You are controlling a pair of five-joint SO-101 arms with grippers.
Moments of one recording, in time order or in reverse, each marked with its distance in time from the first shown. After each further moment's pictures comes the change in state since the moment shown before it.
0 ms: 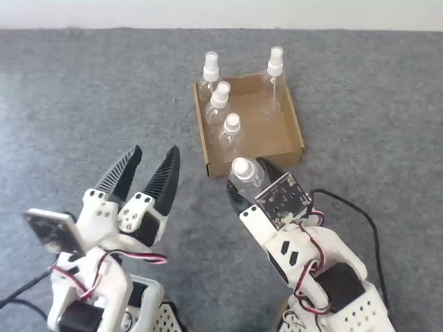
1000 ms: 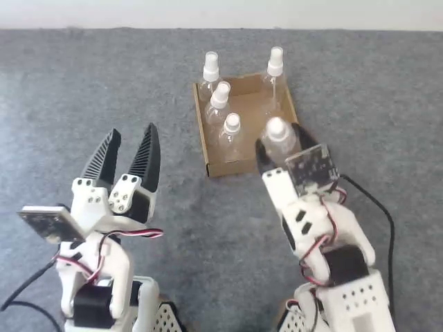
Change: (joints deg) left arm -9.1 0.0 10.0 -15.7 0.4; right arm 15.5 13.4 -5.2 -14.8 0.0
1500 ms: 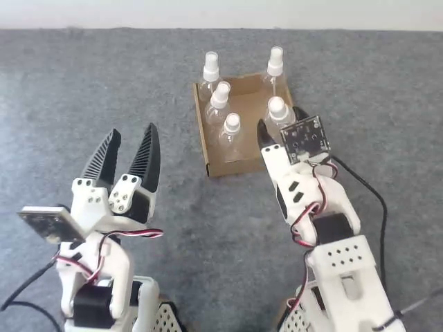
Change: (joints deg) left arm 0.0 0.0 0.0 0.0 0.0; right arm 2.3 19.2 0.0 -18.3 0.0
